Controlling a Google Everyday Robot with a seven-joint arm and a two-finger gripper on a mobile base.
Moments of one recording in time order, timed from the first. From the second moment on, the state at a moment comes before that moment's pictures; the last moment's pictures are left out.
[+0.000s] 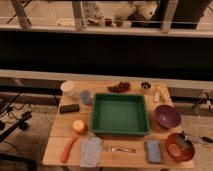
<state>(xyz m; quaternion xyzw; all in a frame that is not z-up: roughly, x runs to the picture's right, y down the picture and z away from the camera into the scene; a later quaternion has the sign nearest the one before) 0.463 0.222 0.612 -0.07 0.09 0.15 0.98</state>
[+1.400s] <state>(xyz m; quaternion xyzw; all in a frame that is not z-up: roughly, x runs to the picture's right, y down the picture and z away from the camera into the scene) 0.483 0.236 0.644 -0.08 0.12 0.13 0.98</state>
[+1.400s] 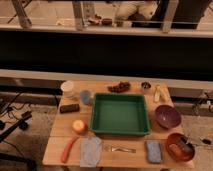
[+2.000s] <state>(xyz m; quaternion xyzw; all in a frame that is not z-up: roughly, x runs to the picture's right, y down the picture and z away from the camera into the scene) 0.470 0.230 0.659 -0.07 0.10 0.13 0.98</state>
